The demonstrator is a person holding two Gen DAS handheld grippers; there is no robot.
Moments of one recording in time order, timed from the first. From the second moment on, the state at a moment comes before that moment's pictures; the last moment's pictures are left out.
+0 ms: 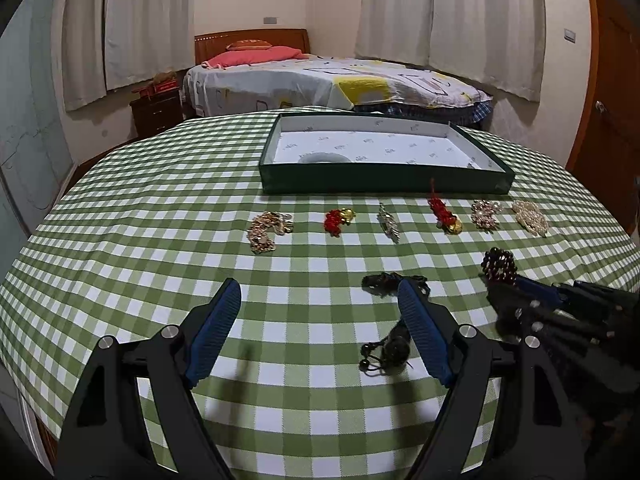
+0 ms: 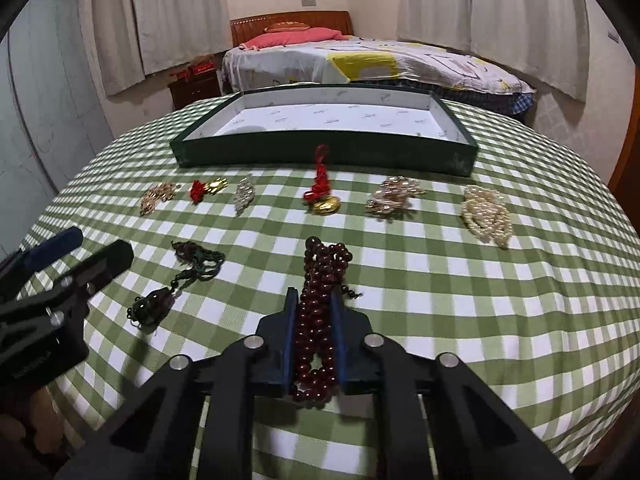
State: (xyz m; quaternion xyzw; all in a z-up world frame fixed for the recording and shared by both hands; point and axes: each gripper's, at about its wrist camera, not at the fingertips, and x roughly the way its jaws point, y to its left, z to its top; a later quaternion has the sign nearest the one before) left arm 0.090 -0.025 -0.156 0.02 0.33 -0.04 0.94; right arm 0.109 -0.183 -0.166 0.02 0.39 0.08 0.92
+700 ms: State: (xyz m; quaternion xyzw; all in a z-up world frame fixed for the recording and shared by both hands) left arm 0.097 -0.052 -0.181 0.04 0.38 -0.10 0.92; right arm 0.105 -0.220 -0.154 0.06 0.37 0.07 0.93
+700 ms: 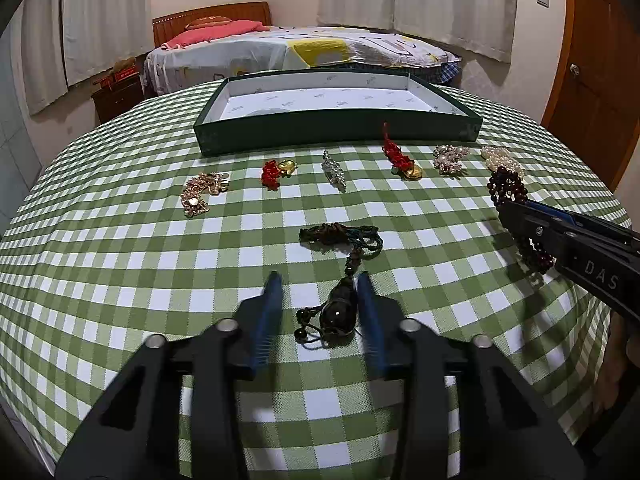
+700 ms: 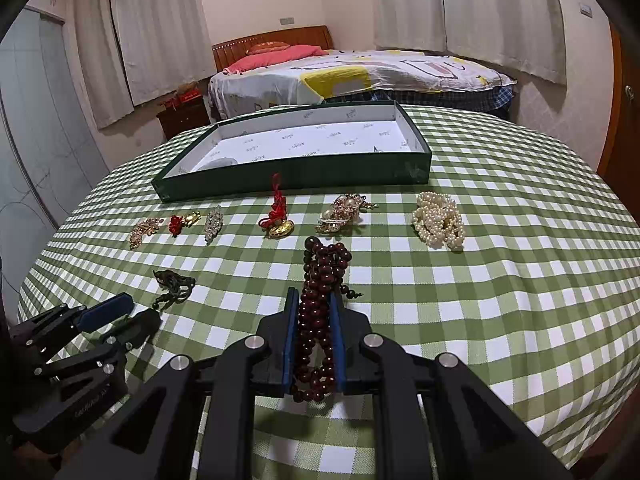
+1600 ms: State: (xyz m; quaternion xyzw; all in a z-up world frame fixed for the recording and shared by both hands) left arm 0.094 -0.045 -0.135 0.02 0.31 -0.10 0.95; right arm 0.102 -0.219 -0.128 0.06 0.33 0.08 0.94
